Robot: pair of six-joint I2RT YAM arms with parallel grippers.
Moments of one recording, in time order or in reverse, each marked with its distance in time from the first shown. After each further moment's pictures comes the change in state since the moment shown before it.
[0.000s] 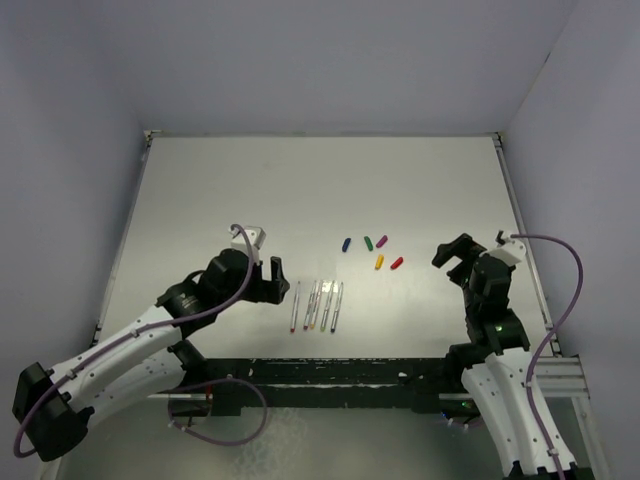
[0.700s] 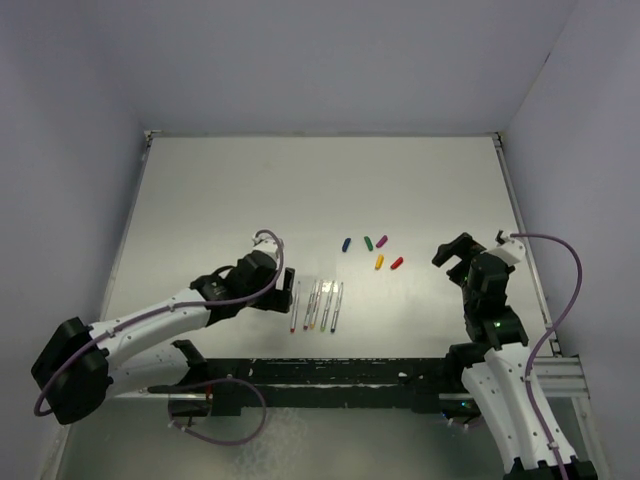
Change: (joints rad) left arm -0.051 0.242 0.002 0.009 -0.025 -0.025; right arm 0.000 0.040 0.000 0.001 0.027 0.037
